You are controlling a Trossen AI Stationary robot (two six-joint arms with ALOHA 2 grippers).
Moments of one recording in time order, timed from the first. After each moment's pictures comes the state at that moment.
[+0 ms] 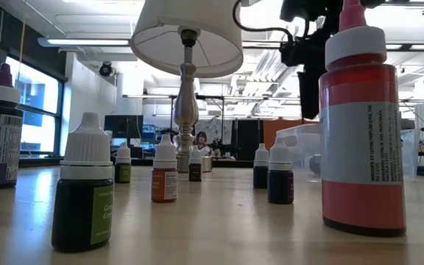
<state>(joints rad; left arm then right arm) -0.88 1.15 1.47 -0.89 -1.04 -0.32 -0.03 1.43 1.00 -0.80 0.27 0.56</state>
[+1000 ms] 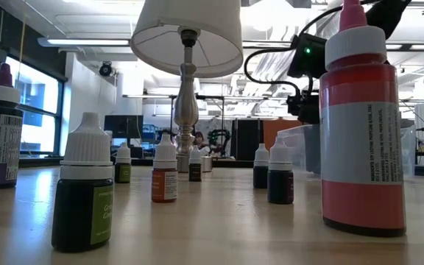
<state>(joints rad) -0.88 1.15 1.47 -0.89 -1.02 -0.32 -0.16 1.51 0.66 -0.32 0.15 0.44</state>
